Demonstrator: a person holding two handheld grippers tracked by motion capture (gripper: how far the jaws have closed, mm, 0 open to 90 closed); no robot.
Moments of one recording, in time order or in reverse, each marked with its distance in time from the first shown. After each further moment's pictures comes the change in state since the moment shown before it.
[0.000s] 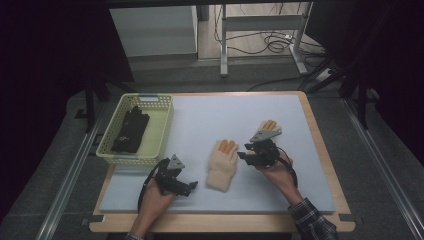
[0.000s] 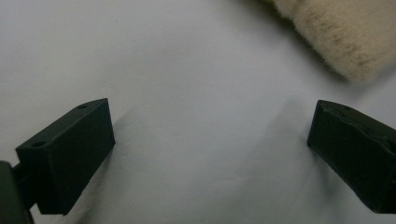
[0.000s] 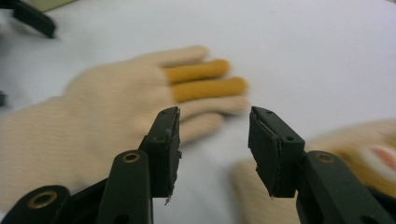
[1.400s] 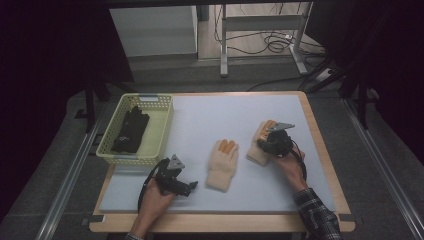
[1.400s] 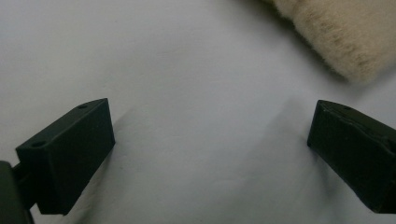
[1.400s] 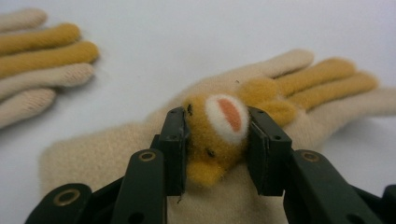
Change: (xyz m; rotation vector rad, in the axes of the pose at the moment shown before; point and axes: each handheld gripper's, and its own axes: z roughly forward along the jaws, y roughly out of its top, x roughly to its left) left arm 0.000 0.000 0.000 0.000 0.000 0.000; right arm -0.068 -0.027 0.015 0.044 -0.209 0.105
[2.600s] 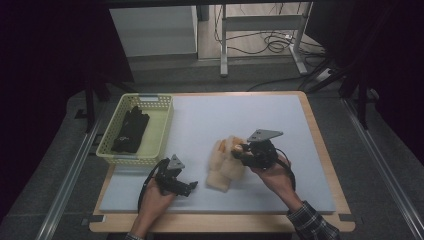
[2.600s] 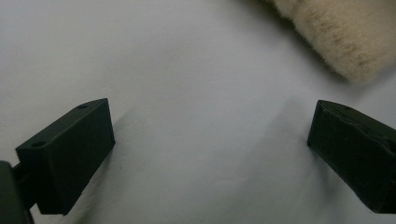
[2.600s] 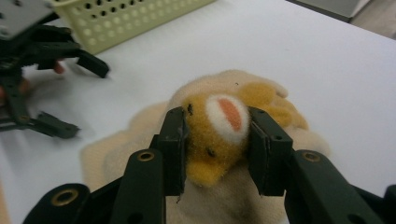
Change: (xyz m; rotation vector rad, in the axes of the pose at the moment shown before) left arm 0.000 0.000 0.000 -0.001 0.001 -0.001; right arm 0.101 0.041 -0.066 -0.116 0.263 -0.085
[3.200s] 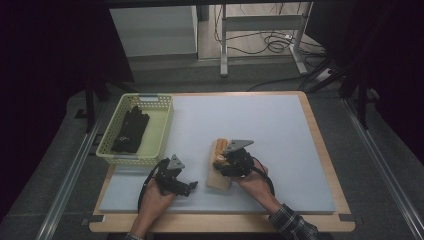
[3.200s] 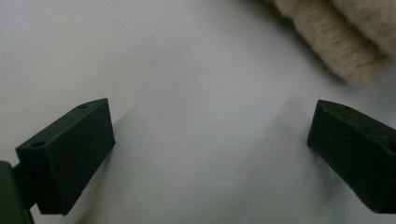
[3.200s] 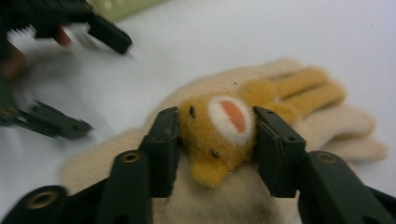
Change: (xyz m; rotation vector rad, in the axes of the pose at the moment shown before) left arm 0.000 0.000 0.000 0.001 0.000 0.004; right arm 0.030 -0.017 0.065 0.101 0.028 -0.018
